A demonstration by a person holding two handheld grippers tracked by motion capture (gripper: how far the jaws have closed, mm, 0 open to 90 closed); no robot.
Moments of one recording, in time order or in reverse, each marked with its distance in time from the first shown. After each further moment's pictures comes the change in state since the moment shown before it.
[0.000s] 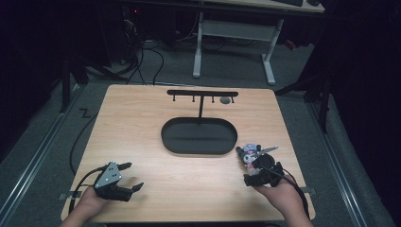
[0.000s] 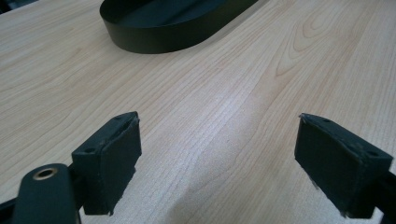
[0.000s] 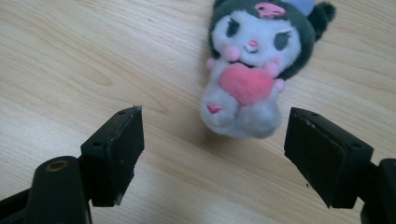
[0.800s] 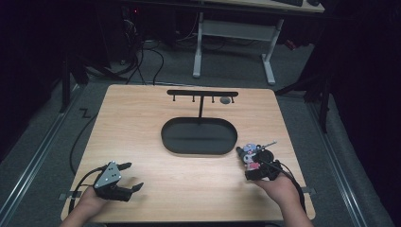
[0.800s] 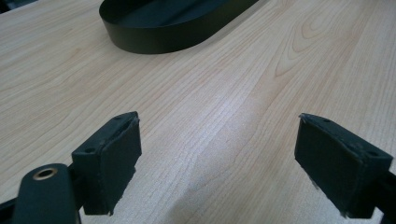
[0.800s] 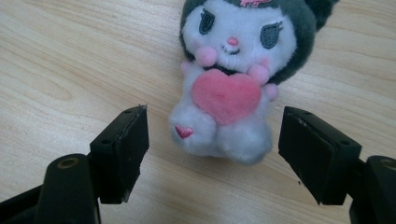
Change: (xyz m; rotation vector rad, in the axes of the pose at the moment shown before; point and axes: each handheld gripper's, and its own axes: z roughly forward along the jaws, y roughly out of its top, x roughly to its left) left arm 0.000 0.000 0.000 -0.001 -0.004 0.000; right arm -0.015 0.010 0.029 0.070 0.013 0.069
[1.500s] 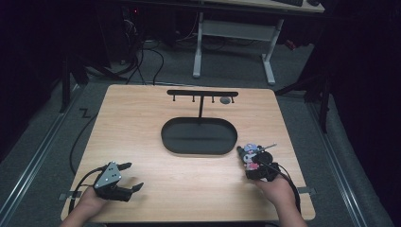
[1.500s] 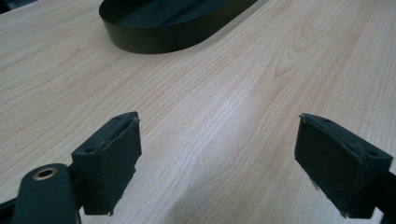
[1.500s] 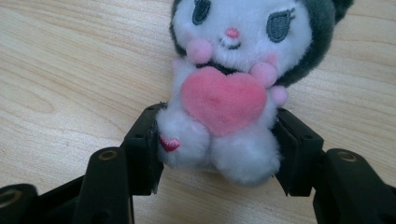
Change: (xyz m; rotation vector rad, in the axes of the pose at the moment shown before) left arm 0.000 0.000 0.000 0.001 0.001 0.002; right arm -0.003 -0.004 0.019 -0.020 0.016 0.049
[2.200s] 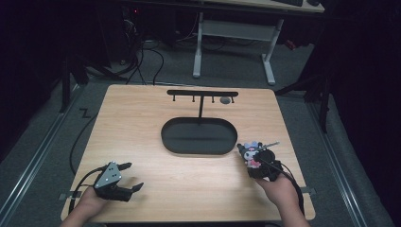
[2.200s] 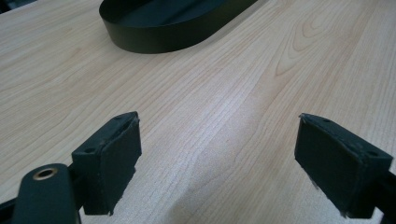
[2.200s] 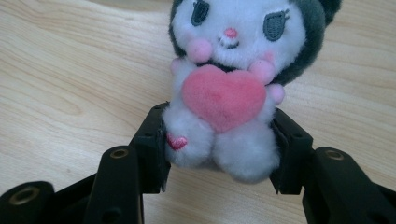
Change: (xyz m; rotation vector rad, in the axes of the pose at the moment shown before) left arm 0.000 0.000 0.000 0.002 0.001 0.000; right arm 0.006 0.004 -0.027 -0.047 -0.021 -0.019
